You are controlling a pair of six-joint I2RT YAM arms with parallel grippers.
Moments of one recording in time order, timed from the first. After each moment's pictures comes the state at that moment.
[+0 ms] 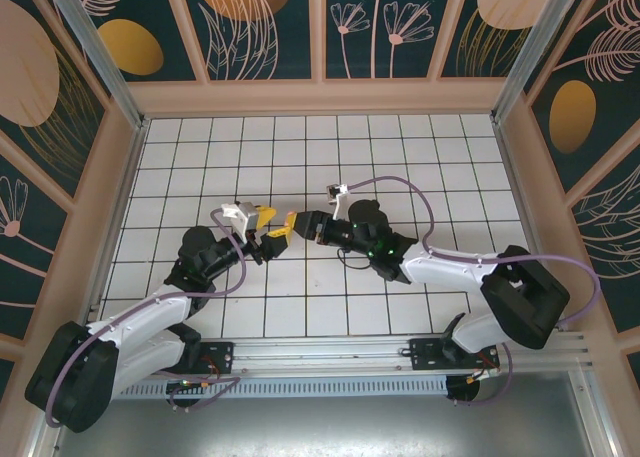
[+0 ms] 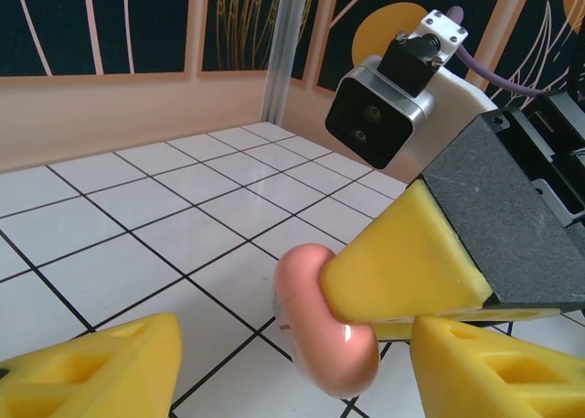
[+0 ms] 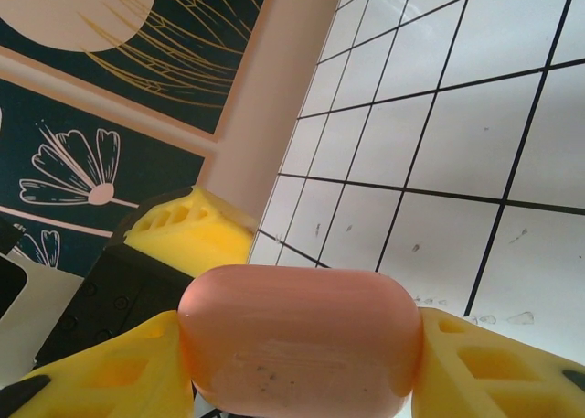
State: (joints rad) left arm -0.49 1.00 0.25 0.72 0.48 -0.21; right arm 0.89 1.42 0.68 0.52 -0.24 0.97
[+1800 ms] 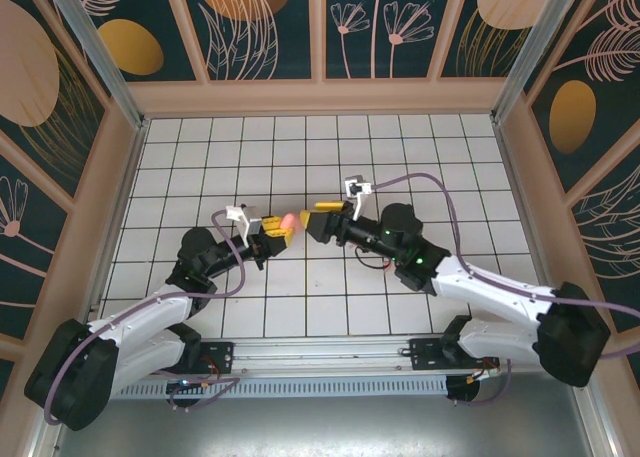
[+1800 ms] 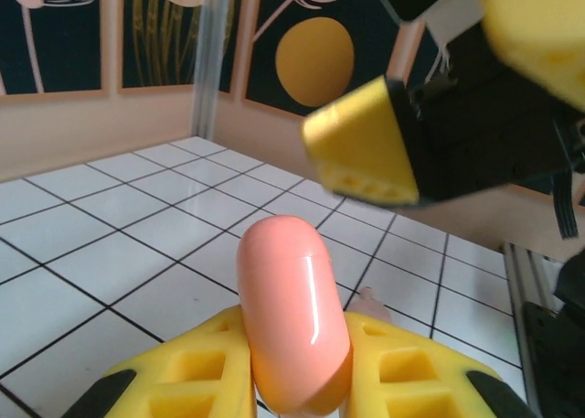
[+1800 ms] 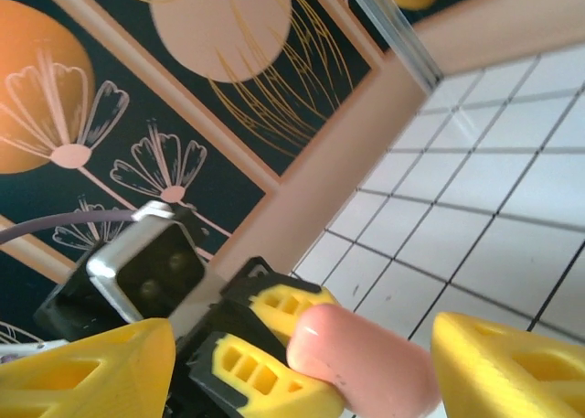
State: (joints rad) left arm -0.51 1.01 0.26 0.79 0.64 -0.25; right arm 0.89 1.10 0.63 0.47 -0.23 0.67
